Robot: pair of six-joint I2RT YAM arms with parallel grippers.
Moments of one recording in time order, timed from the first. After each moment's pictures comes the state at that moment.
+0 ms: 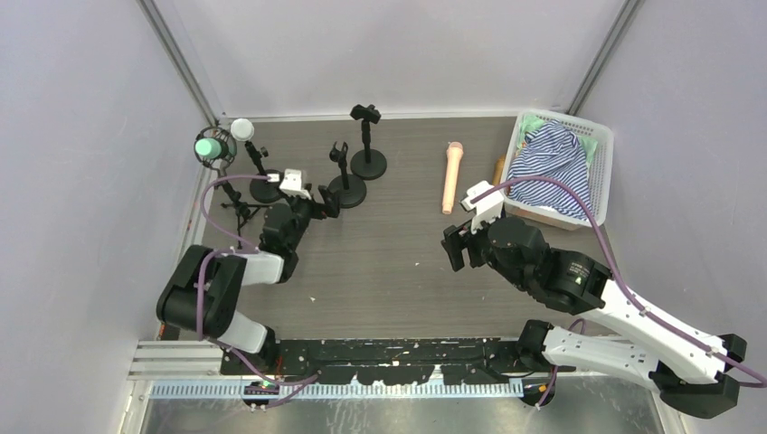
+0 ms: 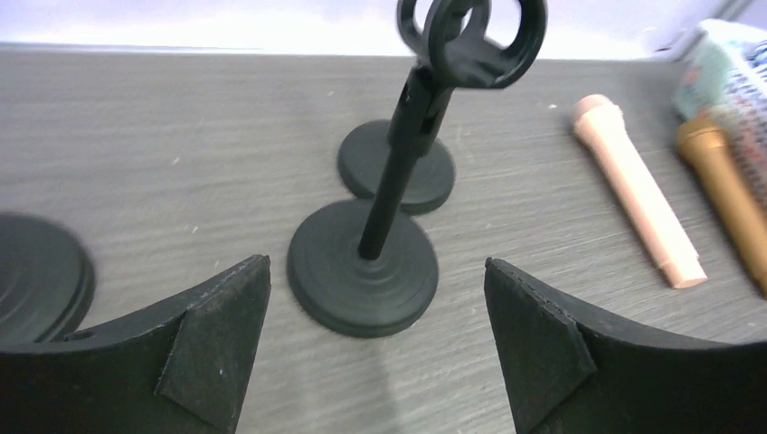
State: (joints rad) left arm -0.33 1.45 0.39 1.04 -0.04 -0.20; right arm 1.01 0.79 0.99 -0.67 0.45 0.16
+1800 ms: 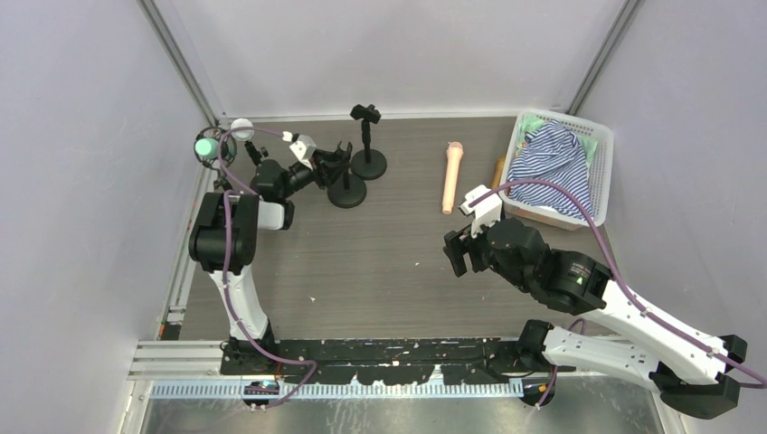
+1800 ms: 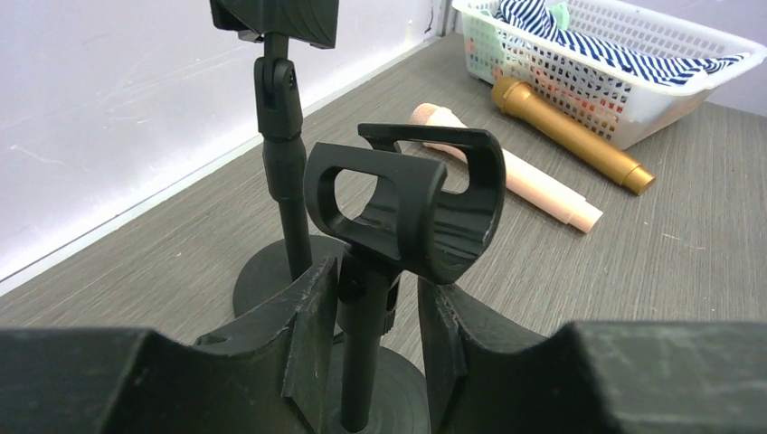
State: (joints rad) left arm -0.10 1.95 0.89 1.28 0.88 -0.19; right arm 1.00 0.78 0.98 -0.74 0.42 0.17
